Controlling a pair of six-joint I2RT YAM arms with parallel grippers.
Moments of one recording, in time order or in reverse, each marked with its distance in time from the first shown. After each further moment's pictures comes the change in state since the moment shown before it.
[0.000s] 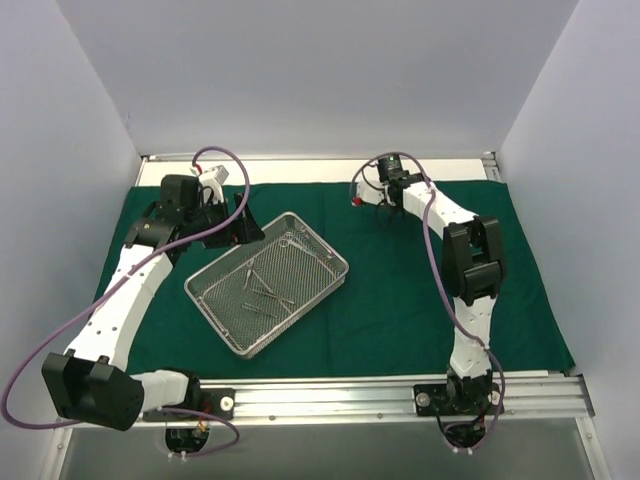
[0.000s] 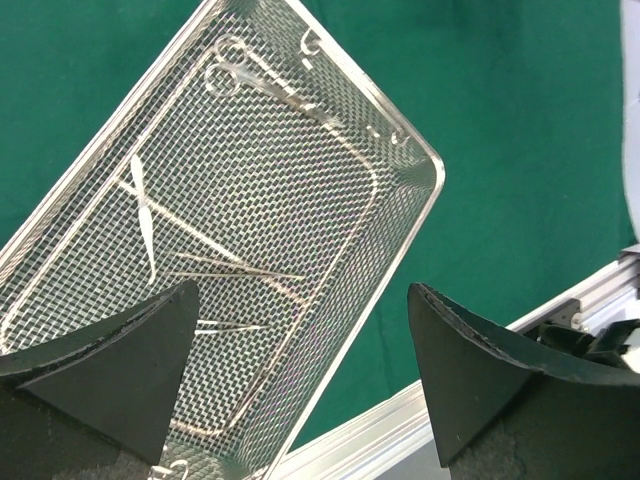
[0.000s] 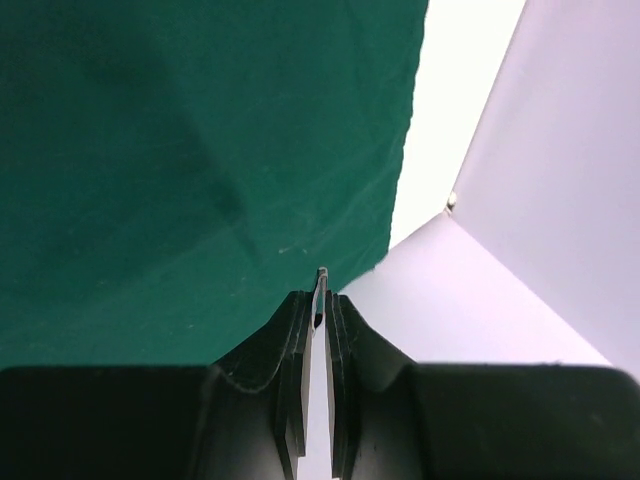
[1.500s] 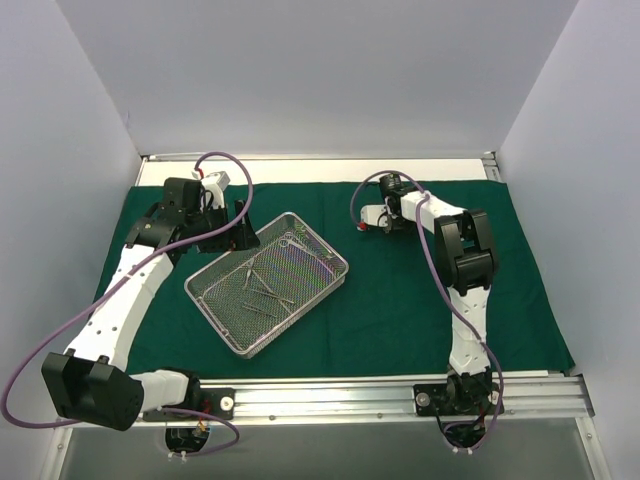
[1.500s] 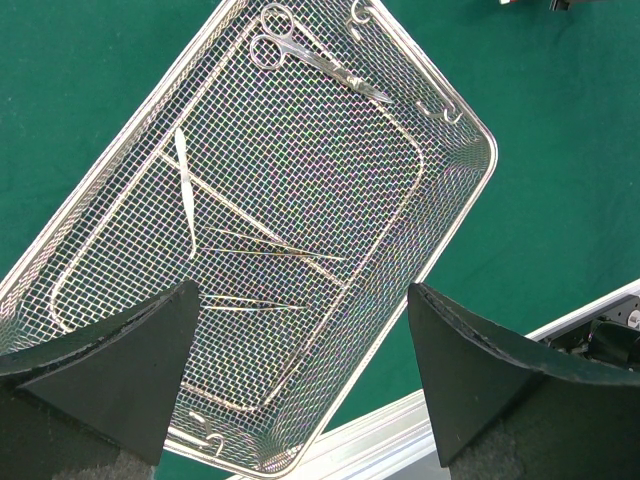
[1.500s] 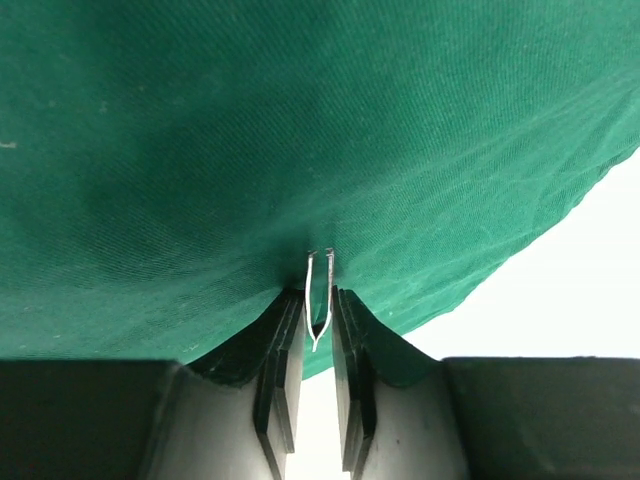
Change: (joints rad) left arm -0.009 0.000 0.000 -0.076 -0.081 0.068; right arm -0.048 0.121 -0.053 -0.028 -0.069 -0.114
